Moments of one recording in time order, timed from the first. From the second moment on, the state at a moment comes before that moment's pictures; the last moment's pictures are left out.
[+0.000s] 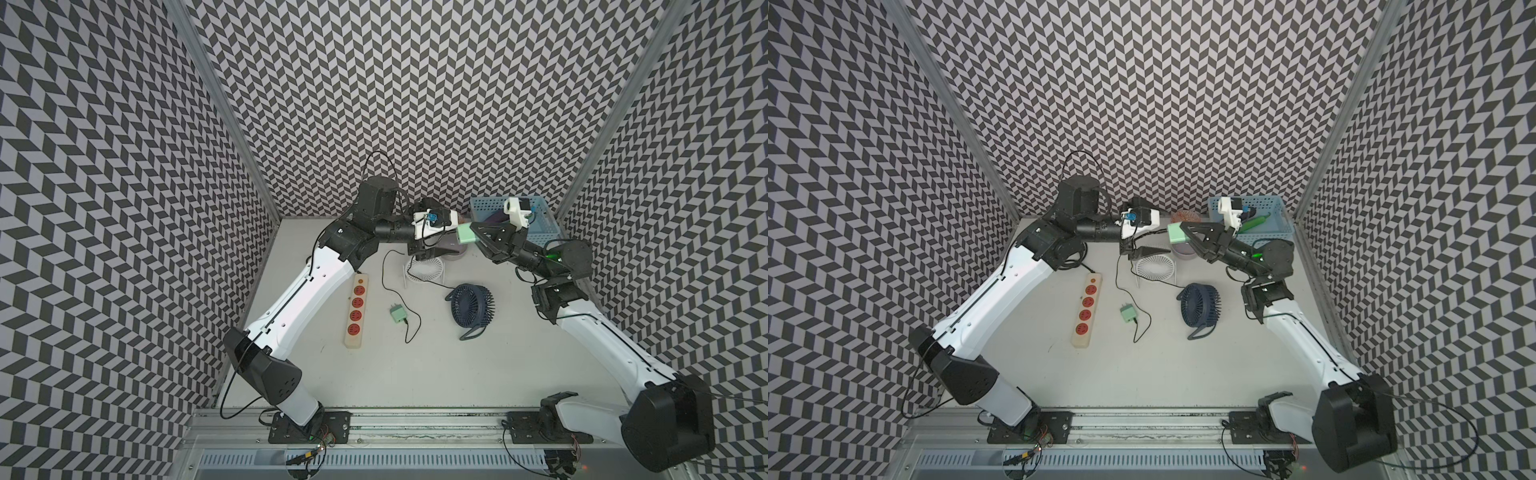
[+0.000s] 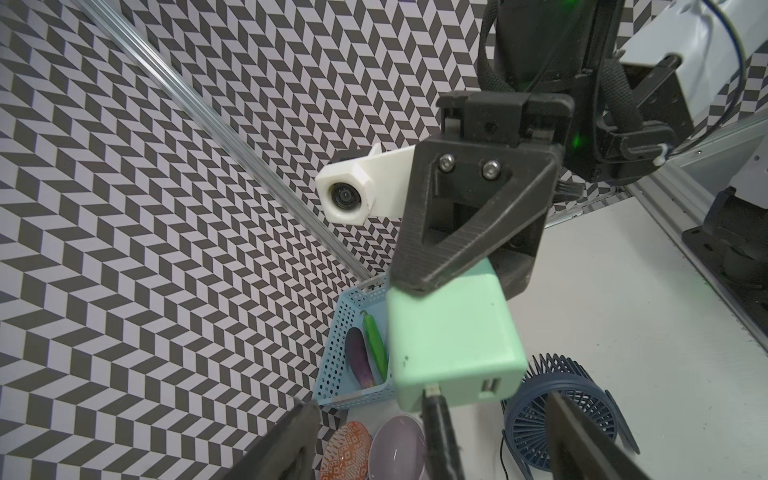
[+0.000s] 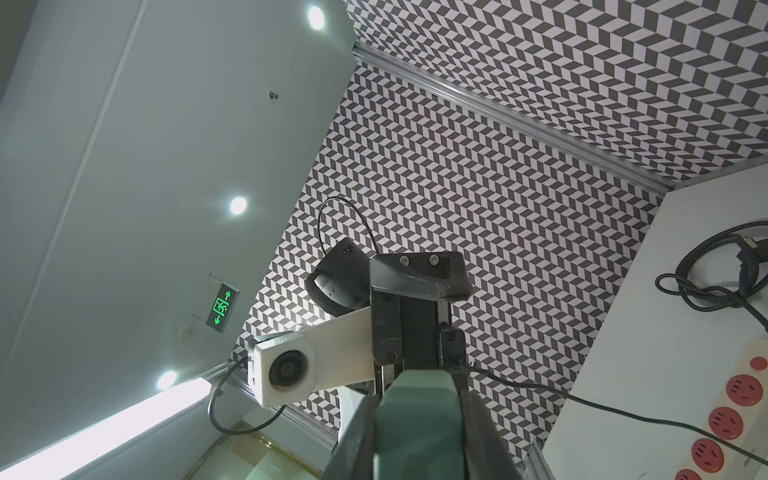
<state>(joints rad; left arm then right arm) -0.62 1.62 1.83 -0.55 0.72 0.79 0.27 1.23 0.91 0.81 -0.87 1.56</state>
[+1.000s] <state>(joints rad) -0.64 1.65 1.88 -0.54 0.78 0.74 0.29 1.27 0.86 0.95 -0.83 1.64</state>
